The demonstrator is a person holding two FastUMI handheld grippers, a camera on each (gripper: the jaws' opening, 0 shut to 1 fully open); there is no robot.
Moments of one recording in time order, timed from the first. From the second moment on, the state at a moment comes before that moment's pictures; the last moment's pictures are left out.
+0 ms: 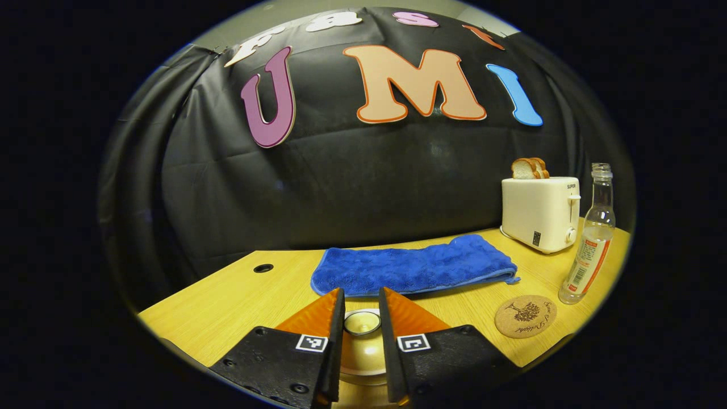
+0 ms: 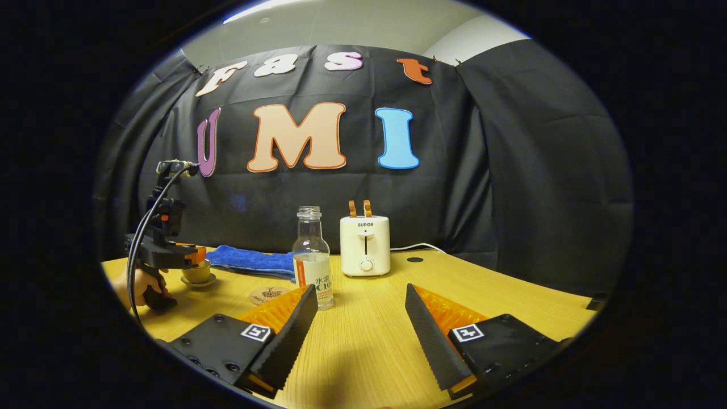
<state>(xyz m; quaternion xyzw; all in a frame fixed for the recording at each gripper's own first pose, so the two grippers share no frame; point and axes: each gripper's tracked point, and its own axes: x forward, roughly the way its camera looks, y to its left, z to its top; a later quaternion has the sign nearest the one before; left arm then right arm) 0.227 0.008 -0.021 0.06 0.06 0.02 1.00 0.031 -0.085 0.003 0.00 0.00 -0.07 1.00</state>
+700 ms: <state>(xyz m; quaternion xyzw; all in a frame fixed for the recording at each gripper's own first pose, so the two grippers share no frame) 0.213 0.010 0.001 0.02 0.01 0.01 1.00 0.032 -0.085 0.002 0.00 0.00 -0.07 1.00</state>
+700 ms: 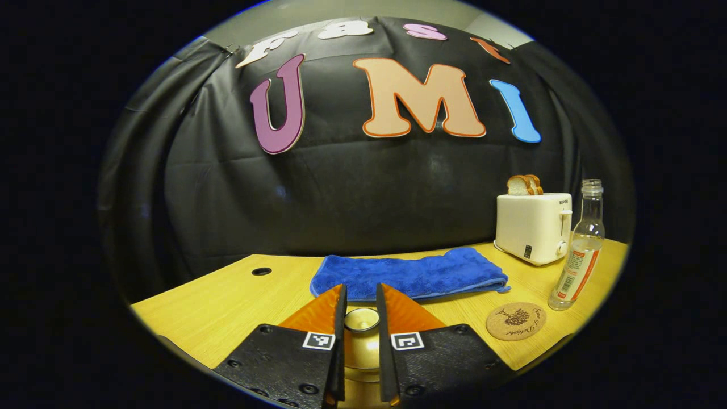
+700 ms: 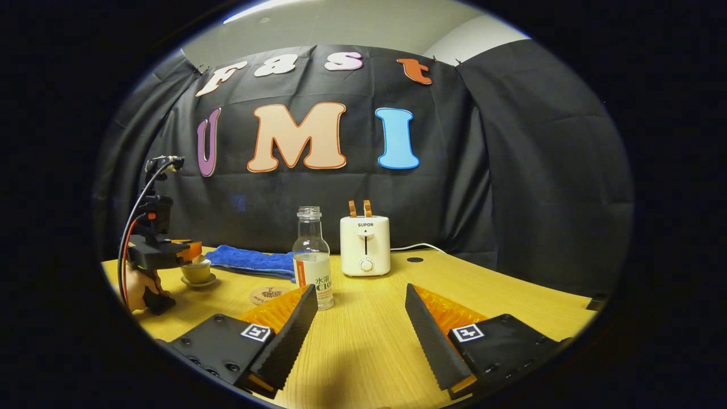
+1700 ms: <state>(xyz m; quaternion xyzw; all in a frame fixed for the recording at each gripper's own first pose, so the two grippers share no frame) 0.081 0.063 0.007 -0.05 0.00 -0.02 1.00 0.147 -0.012 -0.008 0.00 0.00 0.01 1.00</state>
